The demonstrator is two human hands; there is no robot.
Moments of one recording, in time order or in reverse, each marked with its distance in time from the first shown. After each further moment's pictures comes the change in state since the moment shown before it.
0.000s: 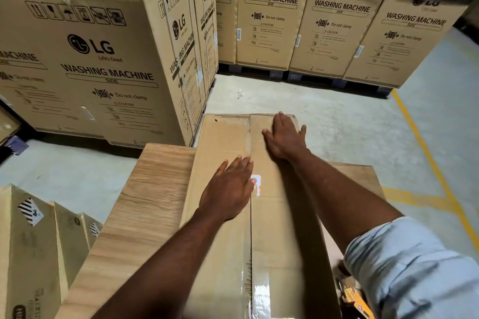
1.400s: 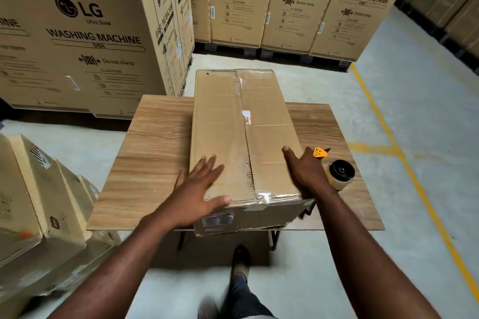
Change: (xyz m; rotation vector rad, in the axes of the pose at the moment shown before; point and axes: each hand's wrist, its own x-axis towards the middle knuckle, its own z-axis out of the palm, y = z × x) left_hand -0.308 0.032 -0.044 -0.295 -0.267 0.030; right_hand -0.398 0.008 0.032 0.540 0.045 0.530
